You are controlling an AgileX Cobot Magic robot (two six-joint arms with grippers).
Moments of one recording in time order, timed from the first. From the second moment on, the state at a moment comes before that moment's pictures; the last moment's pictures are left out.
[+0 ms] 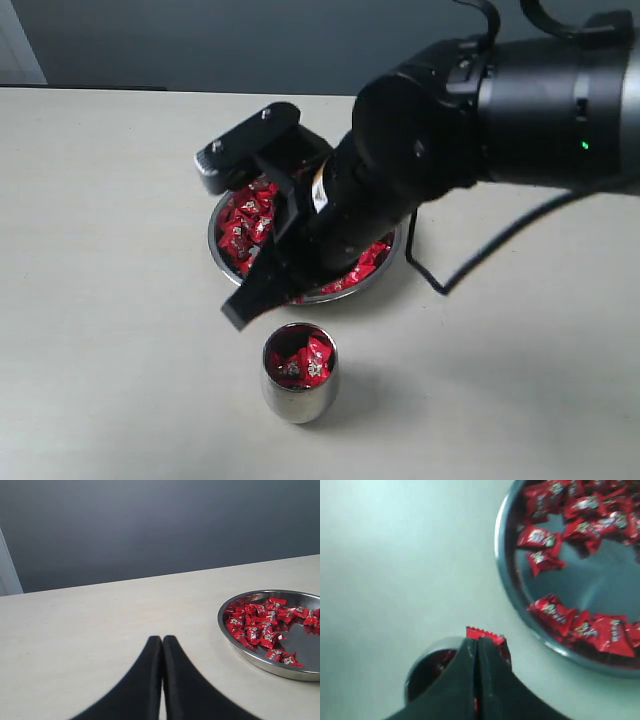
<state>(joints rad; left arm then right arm) -0.06 0.00 0.00 -0.05 0.18 0.07 0.89 1.66 -1.15 0.08 0.67 -0.06</state>
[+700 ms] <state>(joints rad) -0.06 0.00 0.00 -0.05 0.18 0.07 0.96 1.59 -1.03 0.19 0.67 -0.11</state>
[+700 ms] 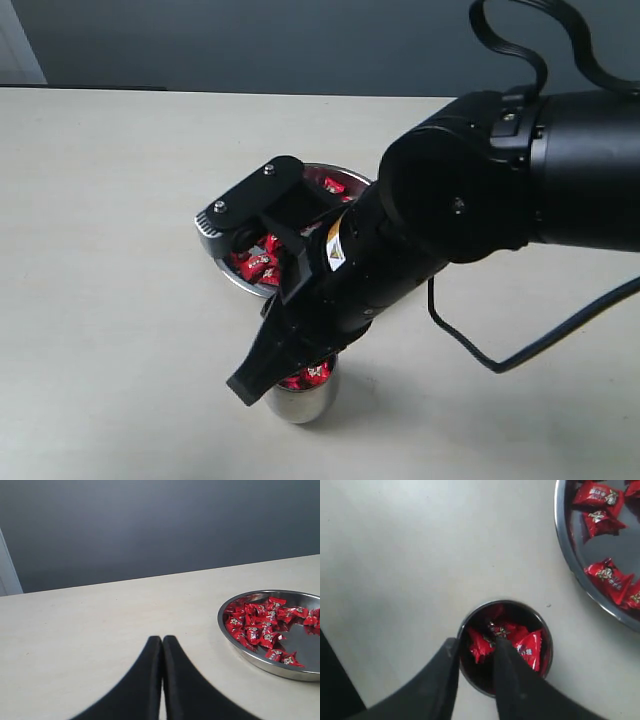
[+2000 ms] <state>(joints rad) -0.06 0.00 0.00 -0.05 0.18 0.07 0.62 1.97 -1.24 0.05 0.60 -0.03</state>
